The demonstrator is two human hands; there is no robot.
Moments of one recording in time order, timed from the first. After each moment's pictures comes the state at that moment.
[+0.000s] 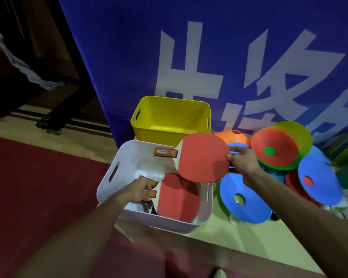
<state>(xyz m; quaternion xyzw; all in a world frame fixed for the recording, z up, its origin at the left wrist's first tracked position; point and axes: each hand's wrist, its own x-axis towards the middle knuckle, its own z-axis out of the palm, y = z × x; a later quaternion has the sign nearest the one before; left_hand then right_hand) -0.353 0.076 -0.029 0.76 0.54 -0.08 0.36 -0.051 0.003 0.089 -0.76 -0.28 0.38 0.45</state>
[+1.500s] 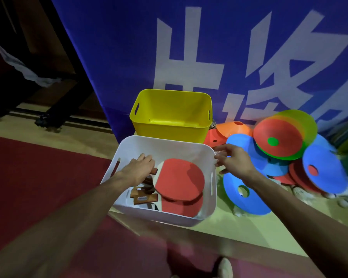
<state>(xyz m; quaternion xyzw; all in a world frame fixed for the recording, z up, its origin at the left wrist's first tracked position) -0.344 0.103 0.009 0.91 0.40 -0.14 0.01 -0.069 -0.008 0.076 -0.75 -0.43 0.35 0.36</state>
